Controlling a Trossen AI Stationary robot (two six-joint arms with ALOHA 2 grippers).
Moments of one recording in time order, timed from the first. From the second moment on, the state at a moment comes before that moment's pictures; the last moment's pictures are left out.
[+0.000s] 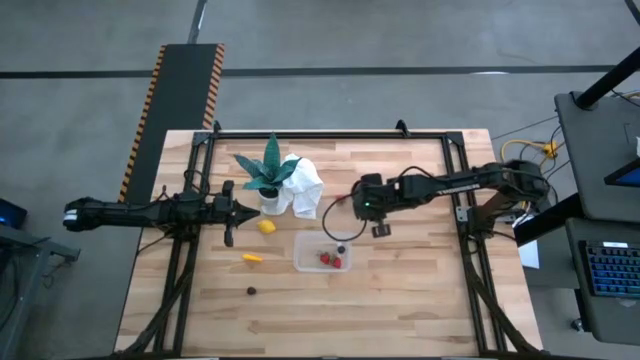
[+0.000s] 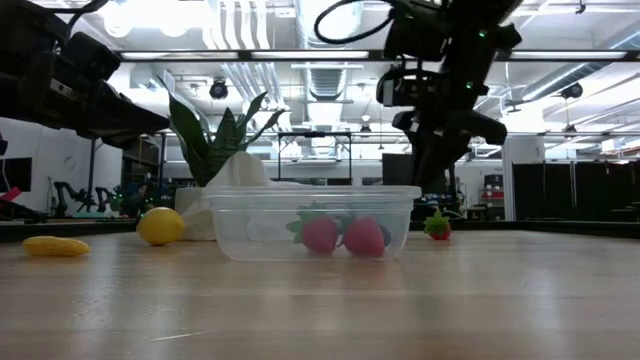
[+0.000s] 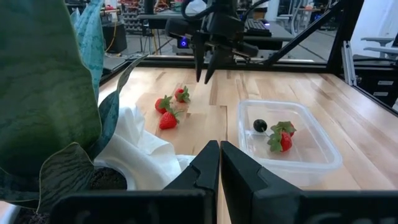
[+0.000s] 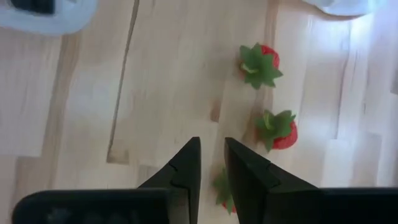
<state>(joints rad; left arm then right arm) 0.02 0.26 0.00 0.07 -0.09 -0.02 -0.06 1.57 0.98 -0.56 0.18 -0.33</state>
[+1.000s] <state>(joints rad) 0.02 0.27 0.00 0.07 -0.09 -0.02 -0.14 1.55 0.79 -0.36 0.19 -0.43</state>
